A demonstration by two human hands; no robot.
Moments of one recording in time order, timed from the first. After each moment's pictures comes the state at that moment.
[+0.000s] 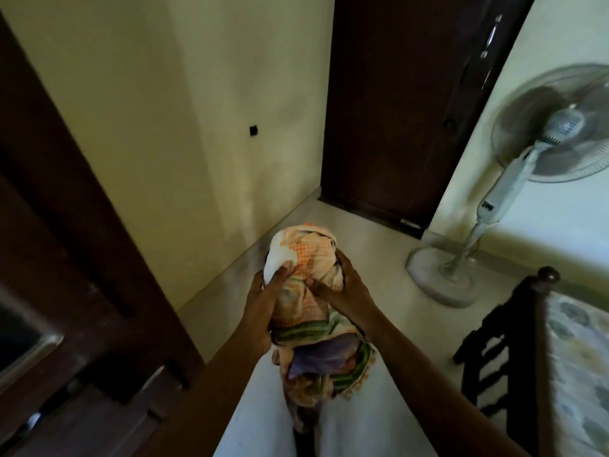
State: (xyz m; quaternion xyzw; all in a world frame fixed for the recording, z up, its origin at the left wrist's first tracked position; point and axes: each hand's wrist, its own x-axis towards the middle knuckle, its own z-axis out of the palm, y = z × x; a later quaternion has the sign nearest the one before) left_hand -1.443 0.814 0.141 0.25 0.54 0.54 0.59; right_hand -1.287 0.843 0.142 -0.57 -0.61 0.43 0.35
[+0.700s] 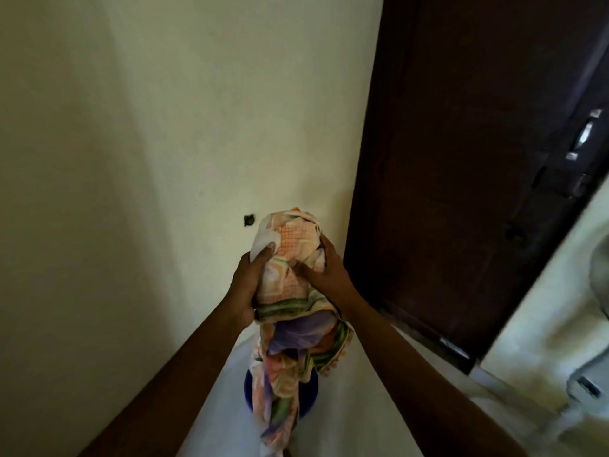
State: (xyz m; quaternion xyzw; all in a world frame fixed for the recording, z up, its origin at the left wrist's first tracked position) left_hand -1.410 1.293 0.227 0.30 0.49 0.63 0.52; right_hand -1.268 1.347 0.220 -0.44 -0.68 0.41 0.40
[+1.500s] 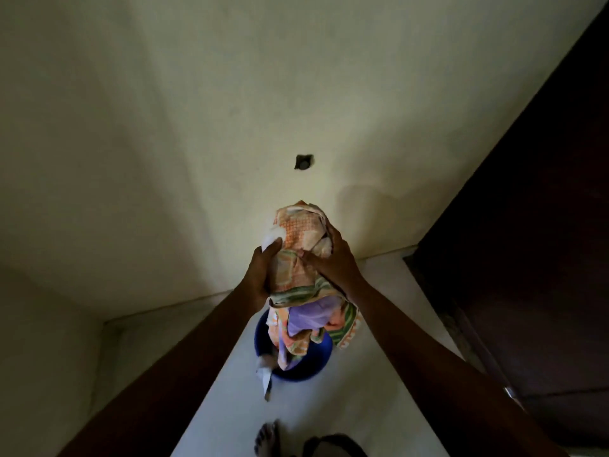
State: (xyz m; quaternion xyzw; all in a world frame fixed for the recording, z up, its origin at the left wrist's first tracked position) left_hand -1.464 1.502 0.076 0.02 0.57 0.67 0.49; right_hand -1.351 1.612 0.098 -0.37 -0.79 0.47 0.15
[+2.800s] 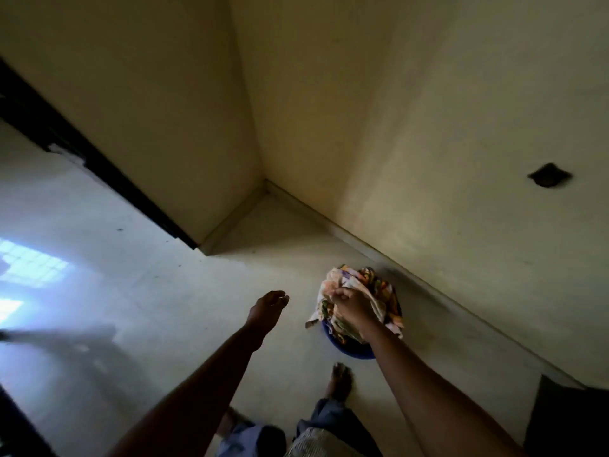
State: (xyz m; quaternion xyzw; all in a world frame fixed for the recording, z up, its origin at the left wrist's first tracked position) left_hand -1.342 1.349 -0.047 -0.29 0.77 0.50 0.28; right_hand -1.374 1.538 -0.057 -0.14 -0.85 0.39 -0.32
